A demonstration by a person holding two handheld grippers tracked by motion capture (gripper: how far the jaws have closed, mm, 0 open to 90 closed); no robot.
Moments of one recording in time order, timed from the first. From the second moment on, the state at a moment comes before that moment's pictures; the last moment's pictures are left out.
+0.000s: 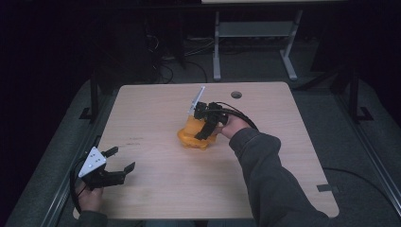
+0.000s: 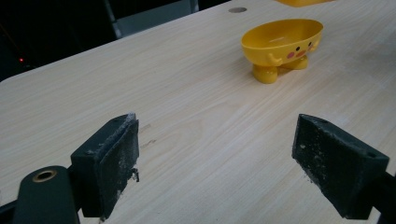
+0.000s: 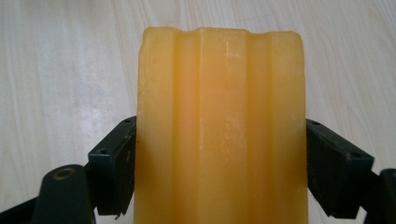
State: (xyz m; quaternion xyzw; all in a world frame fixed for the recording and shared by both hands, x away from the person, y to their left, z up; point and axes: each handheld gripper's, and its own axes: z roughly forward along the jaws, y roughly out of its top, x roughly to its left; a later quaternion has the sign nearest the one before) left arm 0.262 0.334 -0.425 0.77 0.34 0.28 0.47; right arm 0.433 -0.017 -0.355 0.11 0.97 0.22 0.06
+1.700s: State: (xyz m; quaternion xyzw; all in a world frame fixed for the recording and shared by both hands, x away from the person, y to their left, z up) left arm 0.262 0.334 -0.425 0.76 0.34 0.28 0.47; right arm 0.452 0.008 -0.384 0.09 0.97 0.20 0.04
